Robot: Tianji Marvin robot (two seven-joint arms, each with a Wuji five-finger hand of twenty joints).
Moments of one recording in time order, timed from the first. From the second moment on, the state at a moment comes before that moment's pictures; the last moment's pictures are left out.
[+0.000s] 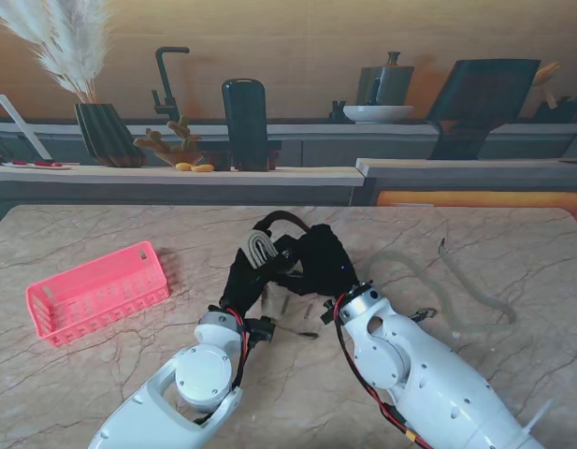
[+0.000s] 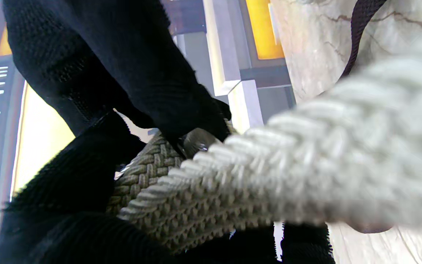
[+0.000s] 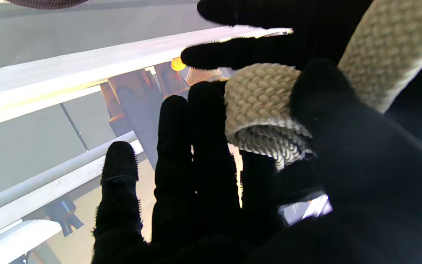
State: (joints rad) left arm 1.47 -1.31 -0.94 -1.52 -0.08 -0.13 0.44; right arm -1.31 -1.16 0.87 -1.39 -0.84 -0.24 -0.54; left_hand 0.71 -0.39 0.44 -0.06 0.17 0.07 0.26 0.29 0.23 0.15 0.32 0.29 0.33 0.18 0.37 0.47 0.10 0.23 0.87 0.45; right_hand 0.64 -0.73 0.77 -0.17 0.67 -0.07 0.84 0.18 1.13 0.07 0.70 0.35 0.79 0.05 0.73 0.62 0.23 0.26 0.87 0.41
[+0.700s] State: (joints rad) left arm 1.49 -1.33 -0.95 -1.58 -0.21 -0.07 0.41; right arm -1.46 -1.12 1.02 -1.56 -0.92 -0.26 -0.33; left_hand 1.06 -0.47 0.44 -0.12 0.30 0.10 0.65 0.40 0.80 0.11 0.35 0.73 0.83 0.19 0.87 0.72 0.50 0.23 1.24 0.57; right_hand 0.43 -0.65 0.76 -0.09 0.40 0.05 0.48 0.49 0.71 0.03 0.57 0.39 0.67 0.06 0.56 0.62 0.19 0.27 0.75 0.46
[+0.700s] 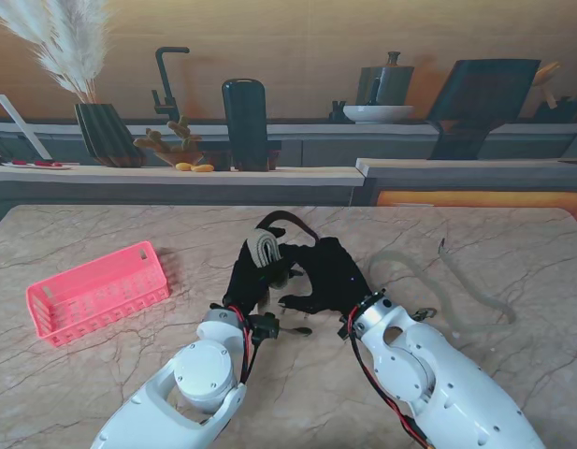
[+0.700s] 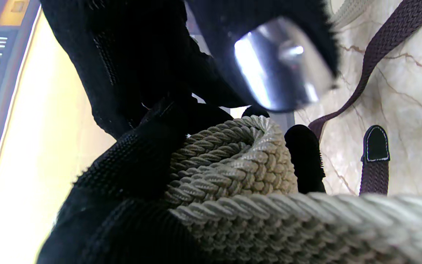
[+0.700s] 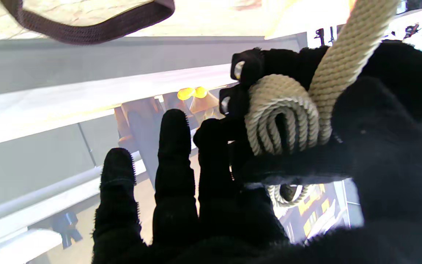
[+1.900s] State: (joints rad) left arm 1.44 -1.21 -0.99 -1.58 -0.37 0.16 -0.09; right arm -1.28 -1.03 0.98 -1.44 -1.24 -0.42 -0.47; left_hand 0.98 -0.48 0.37 -0.11 0.55 0.19 0.91 0.61 1.01 0.19 0.81 0.72 1.14 0.16 1.07 0.71 0.82 0.31 1.53 0.53; right_hand 0.64 -0.56 0.88 -0.07 0.14 -0.42 0.68 0.51 0.44 0.06 0.50 0.31 0.59 0.03 0.42 0.50 0.19 0.26 0.74 0.47
